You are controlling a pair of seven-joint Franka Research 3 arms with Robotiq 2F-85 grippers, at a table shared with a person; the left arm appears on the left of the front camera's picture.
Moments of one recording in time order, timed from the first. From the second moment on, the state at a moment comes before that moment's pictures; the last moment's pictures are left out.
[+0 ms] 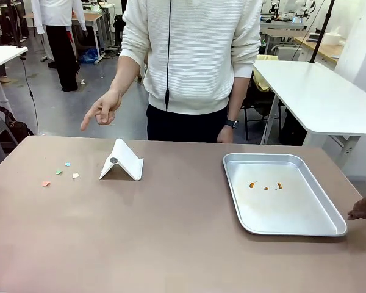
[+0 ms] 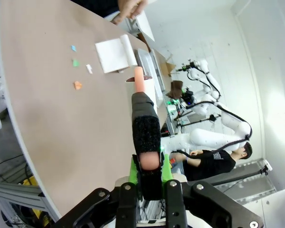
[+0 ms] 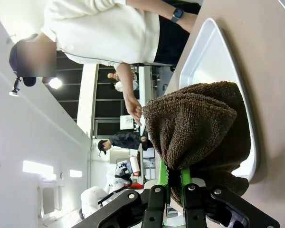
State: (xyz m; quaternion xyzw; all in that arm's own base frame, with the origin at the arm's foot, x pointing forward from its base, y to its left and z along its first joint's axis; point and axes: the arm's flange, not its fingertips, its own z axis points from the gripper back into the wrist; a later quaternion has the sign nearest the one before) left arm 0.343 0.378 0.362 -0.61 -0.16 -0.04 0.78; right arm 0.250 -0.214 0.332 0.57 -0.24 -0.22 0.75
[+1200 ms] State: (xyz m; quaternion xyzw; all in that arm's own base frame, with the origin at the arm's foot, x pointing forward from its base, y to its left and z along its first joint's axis) left arm 0.389 0.267 0.362 -0.43 -0.16 0.10 0.88; right arm 0.250 -0.214 0.333 0.57 -0.25 -0.22 0.75
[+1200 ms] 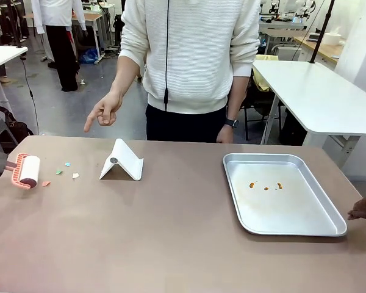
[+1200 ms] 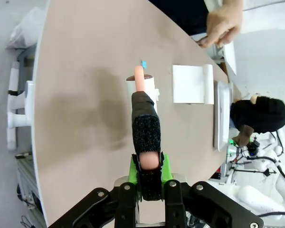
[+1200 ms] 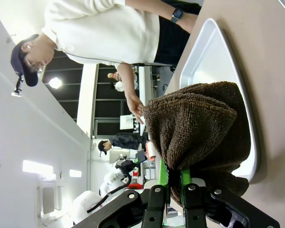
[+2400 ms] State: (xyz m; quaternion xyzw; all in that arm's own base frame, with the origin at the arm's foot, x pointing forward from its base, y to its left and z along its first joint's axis) left arm 0.440 0.207 0.358 -0.37 -0.07 0.15 0.91; right arm 0.250 -0.214 0.333 0.57 -0.25 -0.22 0.75
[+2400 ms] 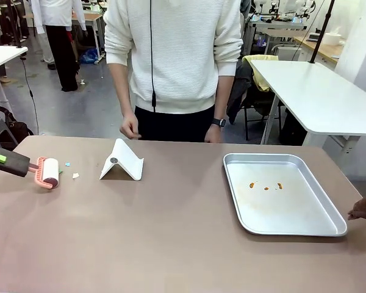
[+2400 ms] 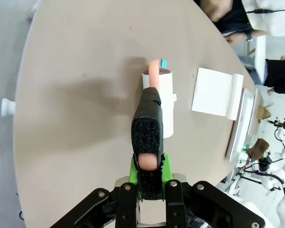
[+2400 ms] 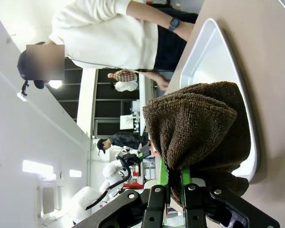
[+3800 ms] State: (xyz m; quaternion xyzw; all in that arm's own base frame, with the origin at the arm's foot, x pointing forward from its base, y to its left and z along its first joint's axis) left arm 0.511 0.128 0.378 -0.34 0.00 0.12 0.93; right arm 0.249 -0.215 0.333 0.57 -0.25 -0.22 0.75
